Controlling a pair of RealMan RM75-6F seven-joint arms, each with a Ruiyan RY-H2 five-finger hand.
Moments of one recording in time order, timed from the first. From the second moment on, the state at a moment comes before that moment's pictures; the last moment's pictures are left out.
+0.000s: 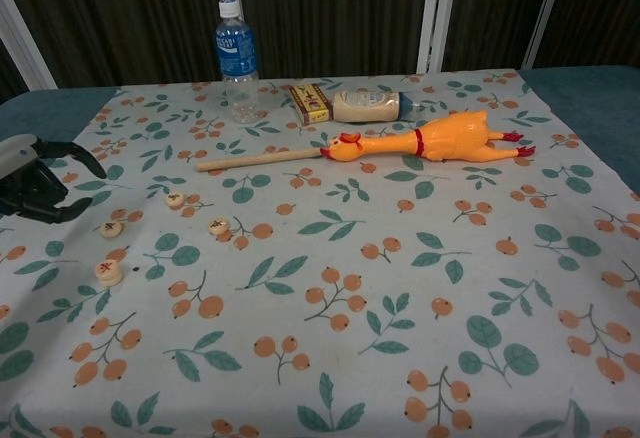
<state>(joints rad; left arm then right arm) -0.45 -1.60 -0.22 -1.19 1.28 1.08 -0.20 -0.01 -1.09 -0.02 -1.70 -1.57 1.50 -0.18</state>
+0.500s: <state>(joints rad) -0.49 -1.71 -0.19 -0.99 1.24 0.97 -0.22 -0.01 -1.09 -0.02 -1.71 -1.57 1.49 -0.17</state>
